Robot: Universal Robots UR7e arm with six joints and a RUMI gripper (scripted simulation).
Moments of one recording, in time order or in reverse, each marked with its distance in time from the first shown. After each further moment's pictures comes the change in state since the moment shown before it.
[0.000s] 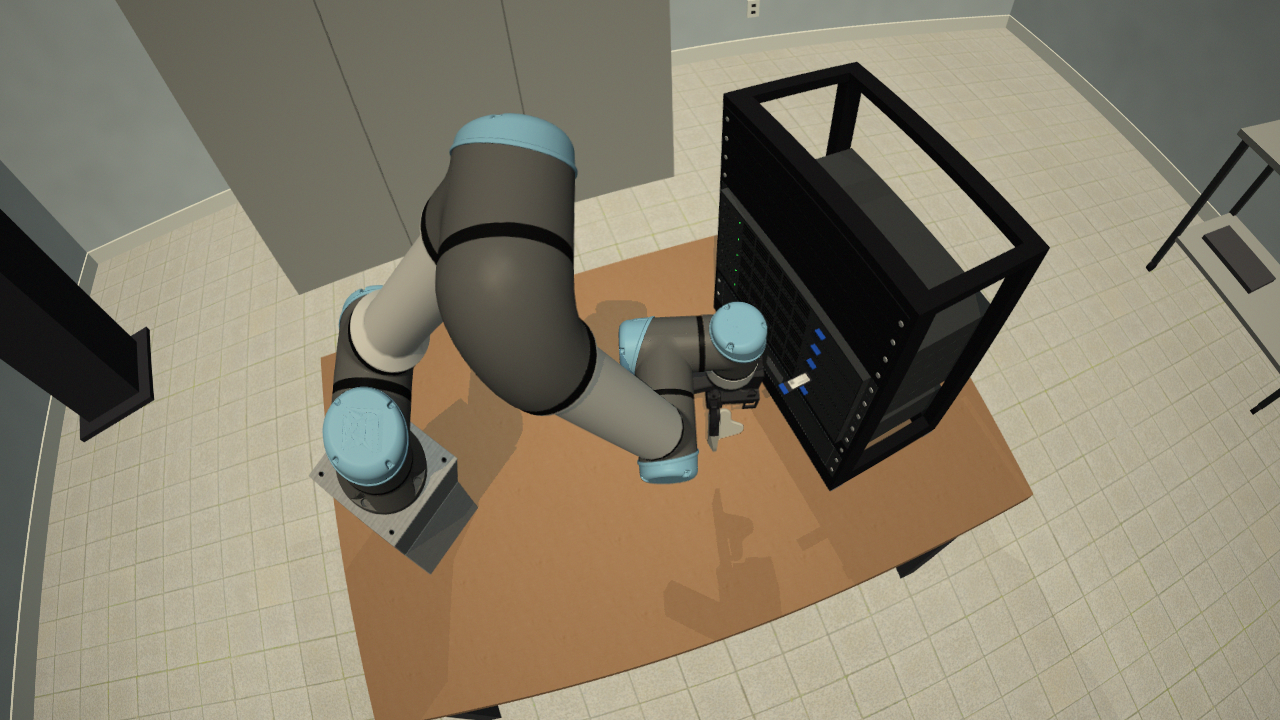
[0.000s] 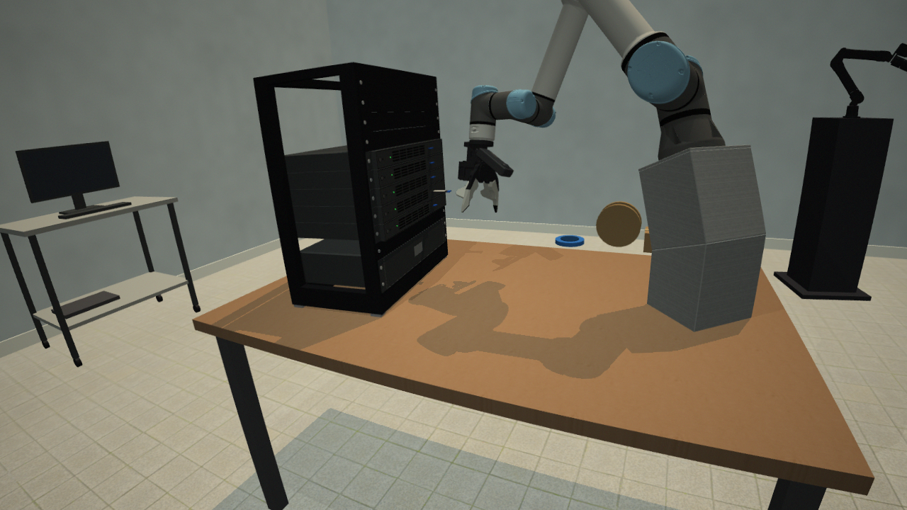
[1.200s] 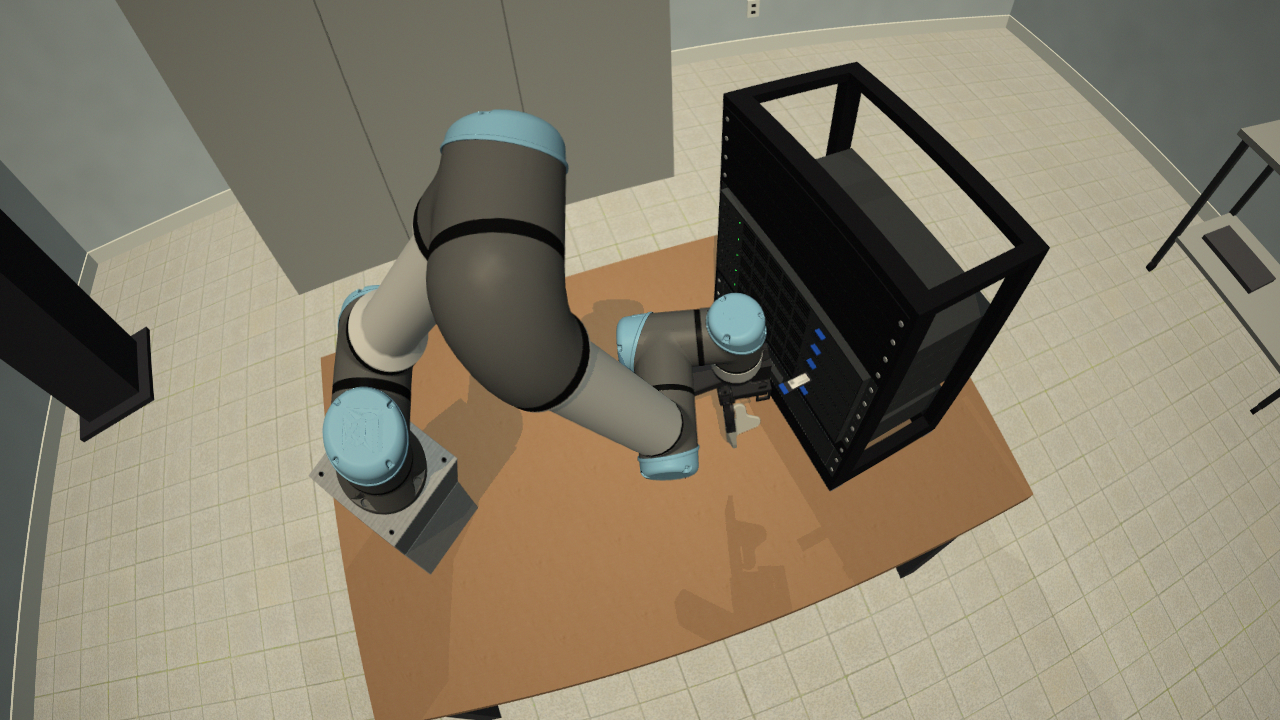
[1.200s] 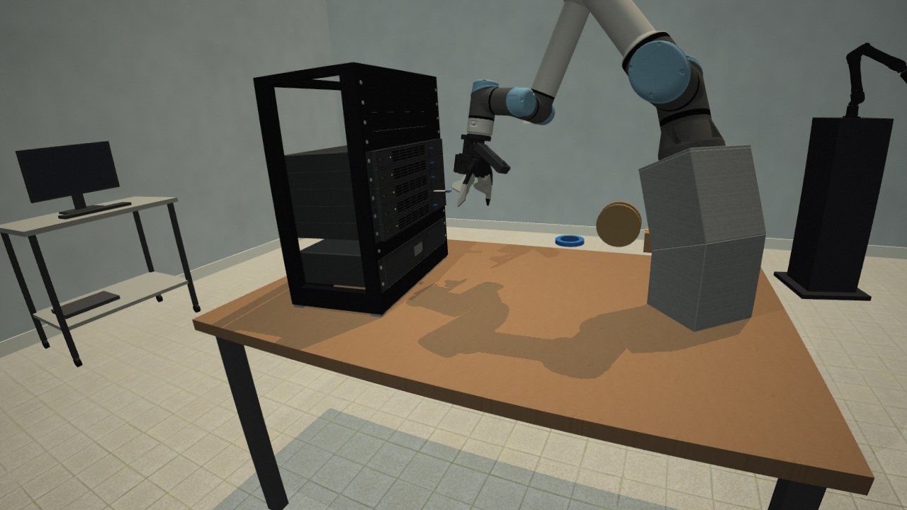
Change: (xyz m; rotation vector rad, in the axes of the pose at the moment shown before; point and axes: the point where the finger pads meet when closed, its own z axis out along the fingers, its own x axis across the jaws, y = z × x) arm -0.001 0.026 -0.016 -0.089 -0.019 -0.097
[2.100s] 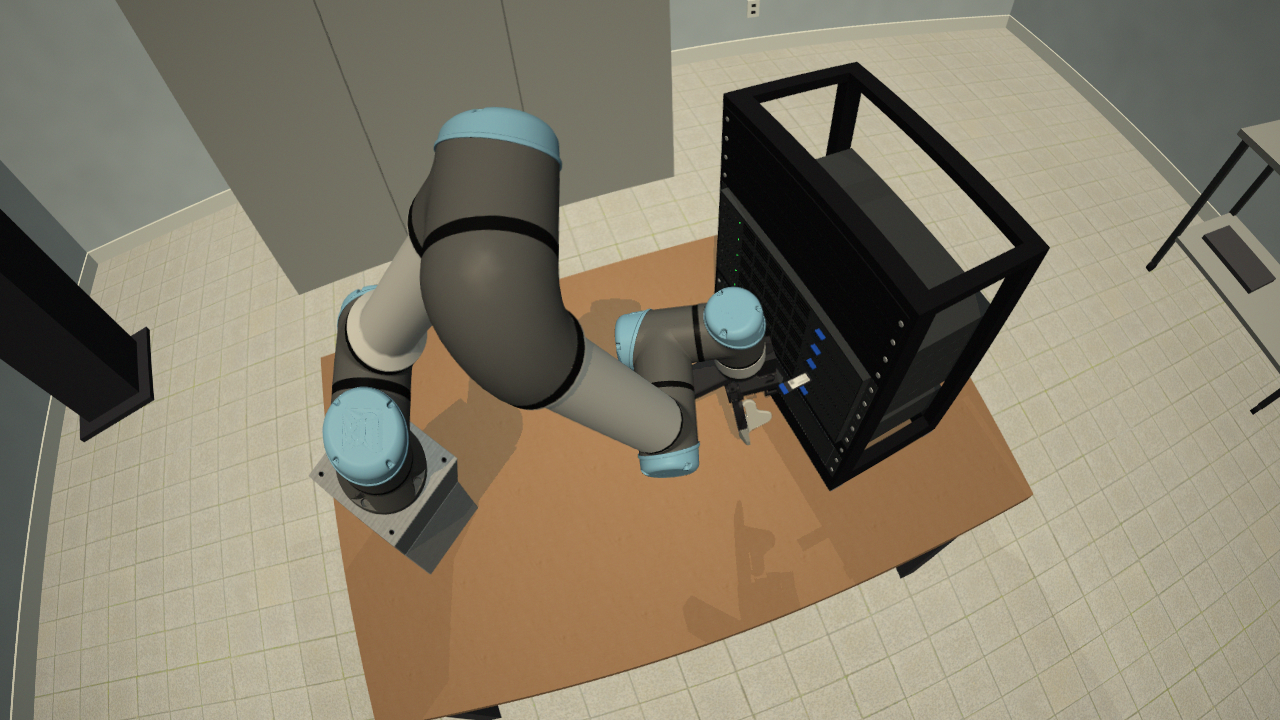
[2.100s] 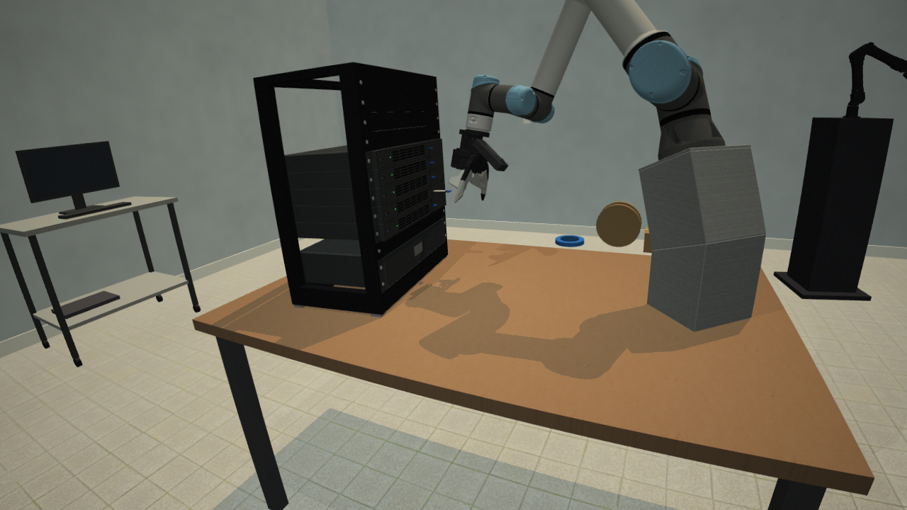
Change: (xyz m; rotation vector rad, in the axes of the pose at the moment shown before) arm -0.003 0.018 -0.011 -0.059 -0.017 -0.065
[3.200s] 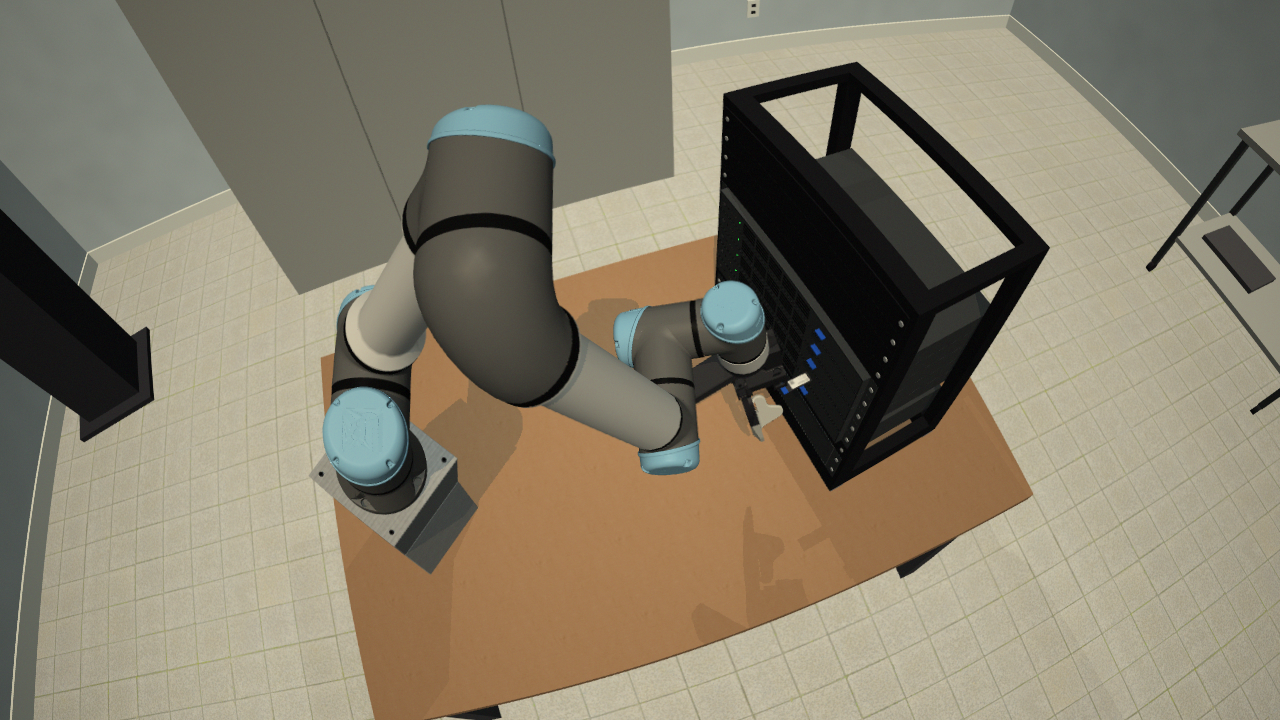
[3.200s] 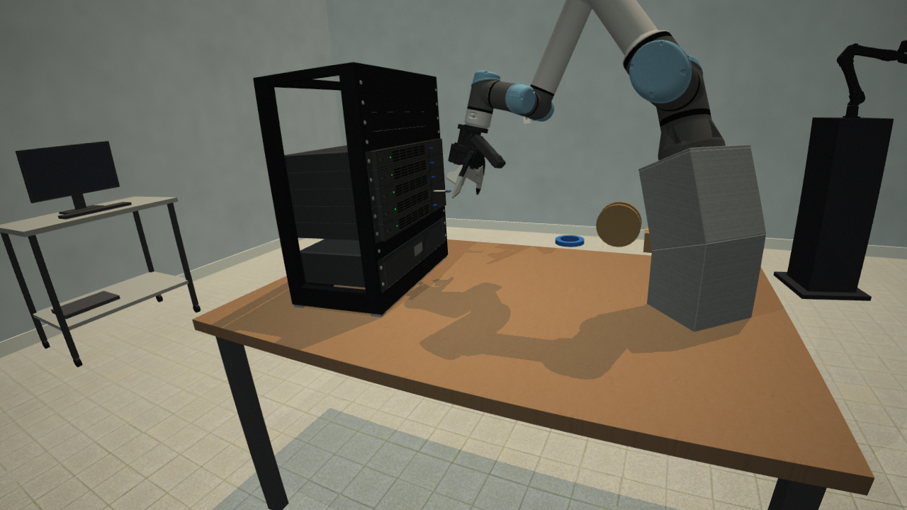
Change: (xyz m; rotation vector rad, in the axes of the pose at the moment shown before) arm -0.004 0.019 -0.011 -0.060 -0.020 -0.066
